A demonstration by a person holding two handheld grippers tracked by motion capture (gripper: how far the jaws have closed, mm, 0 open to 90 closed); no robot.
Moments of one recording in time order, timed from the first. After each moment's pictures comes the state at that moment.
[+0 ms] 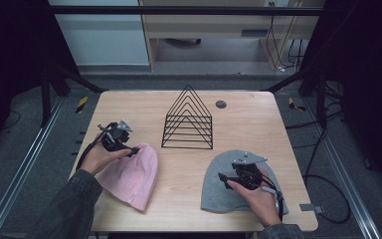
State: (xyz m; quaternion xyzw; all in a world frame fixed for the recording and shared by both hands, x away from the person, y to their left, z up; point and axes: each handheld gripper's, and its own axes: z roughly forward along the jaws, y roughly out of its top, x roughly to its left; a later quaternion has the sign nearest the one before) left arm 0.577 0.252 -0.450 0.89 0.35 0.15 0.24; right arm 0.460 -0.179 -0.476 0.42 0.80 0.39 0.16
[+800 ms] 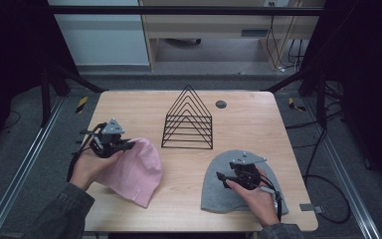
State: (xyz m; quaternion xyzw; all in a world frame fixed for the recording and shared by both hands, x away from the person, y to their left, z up) left arm 0.506 0.246 -0.368 0.87 0.31 0.19 0.34; right arm 0.458 -0.174 -0.473 0.42 0.80 0.40 0.16
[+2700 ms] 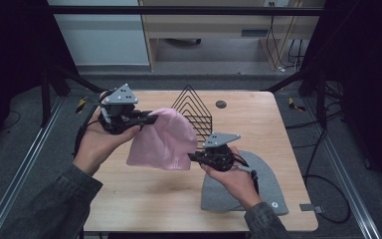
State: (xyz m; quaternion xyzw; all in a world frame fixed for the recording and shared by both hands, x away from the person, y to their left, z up) left arm 0.493 0.182 -0.252 0.84 0.25 0.18 0.44; right arm 0.475 -0.097 -0.389 0.28 0.82 0.48 0.12
